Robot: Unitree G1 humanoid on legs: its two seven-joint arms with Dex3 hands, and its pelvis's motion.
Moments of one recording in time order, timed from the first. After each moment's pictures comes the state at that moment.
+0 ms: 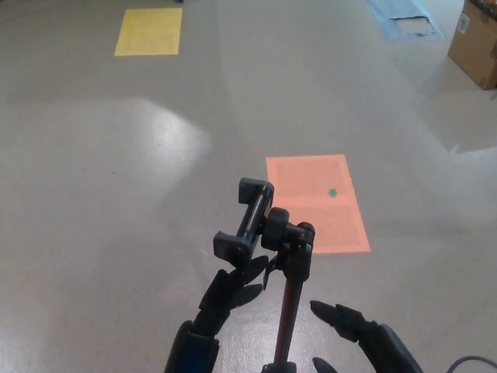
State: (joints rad) left_arm 0.16 0.03 -0.28 0.23 0.31 -0.62 0.16; right_arm -0.03 -0.14 0.25 0.41 -0.28 -0.14 0.02
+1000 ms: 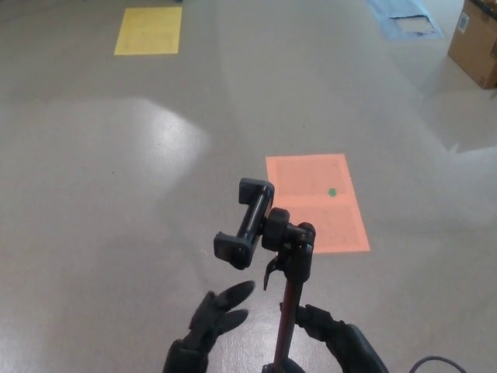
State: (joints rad) left_arm 0.14 0.00 -0.22 0.42 0.28 -0.64 0.20; right_arm -0.11 -0.05 0.28 0.57 -0.29 -0.18 -0.03
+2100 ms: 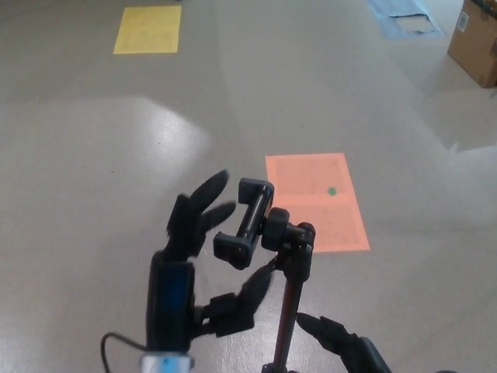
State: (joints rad) left_arm -0.07 -0.06 -0.15 0.29 0.26 -0.66 0.28; right_arm -0.08 -0.07 0.28 0.59 -0.31 -0.20 -0.09
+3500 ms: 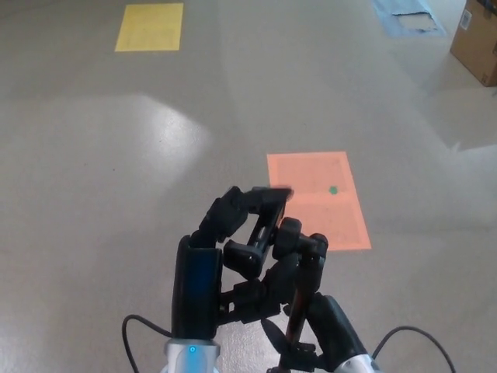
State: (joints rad) left_arm -0.11 -0.05 -0.25 0.27 0.31 -0.62 0.38; right_arm -0.33 0.05 0.28 0.89 -0.33 -0.29 -0.22
